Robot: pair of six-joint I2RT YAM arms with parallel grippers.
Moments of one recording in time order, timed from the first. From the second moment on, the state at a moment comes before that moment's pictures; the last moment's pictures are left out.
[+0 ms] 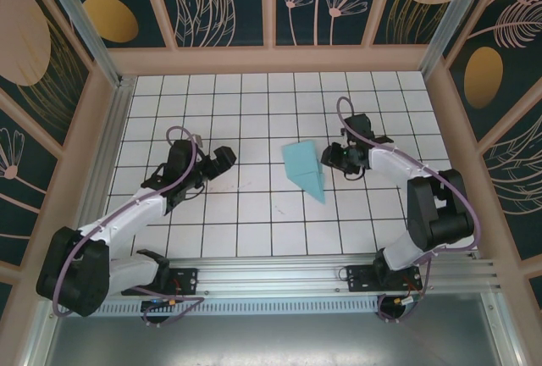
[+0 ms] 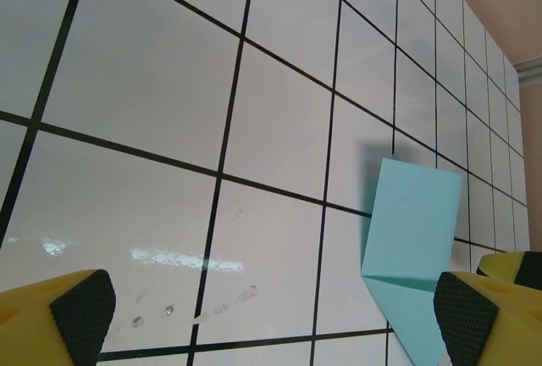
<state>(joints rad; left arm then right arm) -0.40 1.20 0.58 -0.03 0.16 -0.89 0.27 1.56 0.91 -0.44 -0.27 0.51</state>
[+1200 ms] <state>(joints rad) -0.44 1.25 0.44 0.25 0.34 -1.01 0.33 1.74 0.84 0.06 -0.71 0.67</state>
